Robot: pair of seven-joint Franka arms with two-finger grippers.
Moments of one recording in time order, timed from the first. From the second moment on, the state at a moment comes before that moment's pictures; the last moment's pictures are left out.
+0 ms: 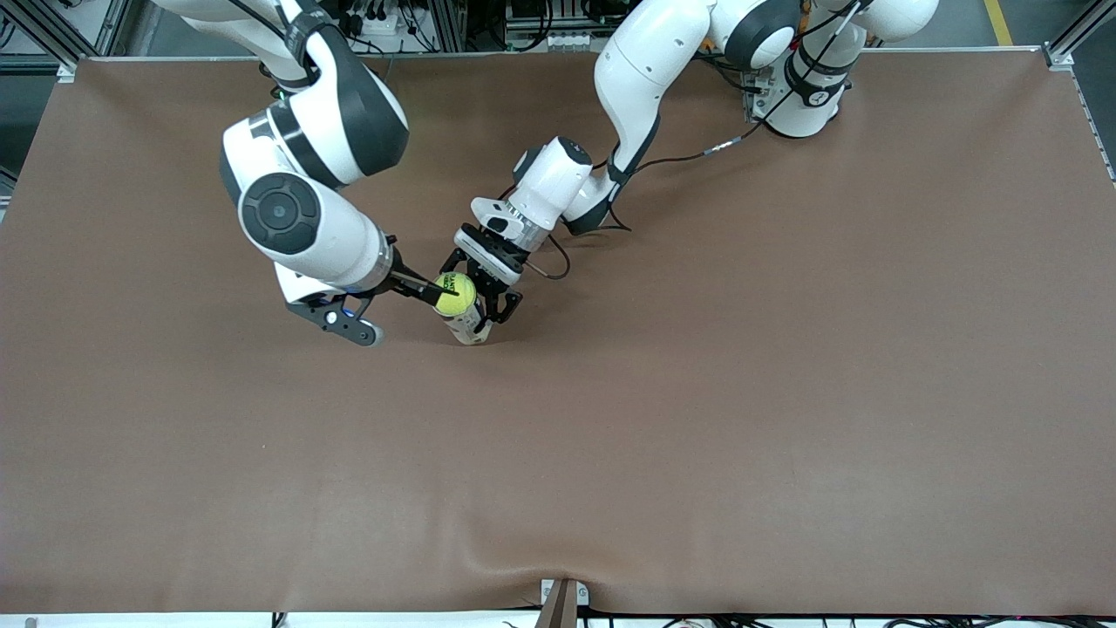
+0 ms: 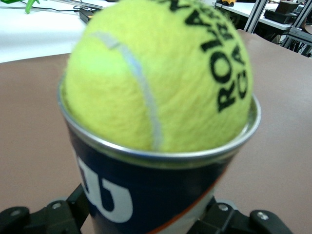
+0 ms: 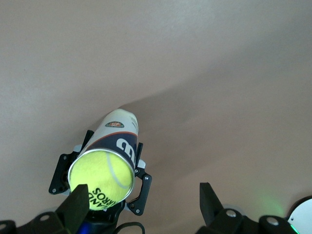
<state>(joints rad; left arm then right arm) -1.04 1.02 -0.07 -1.41 -0.75 3.55 0.39 0.38 0.35 0.10 -1.54 0.07 1.70 0.90</state>
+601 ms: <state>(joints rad) -1.04 1.02 -0.07 -1.41 -0.75 3.55 0.39 0.40 0.40 0.10 -1.61 0.04 1.79 0.90</state>
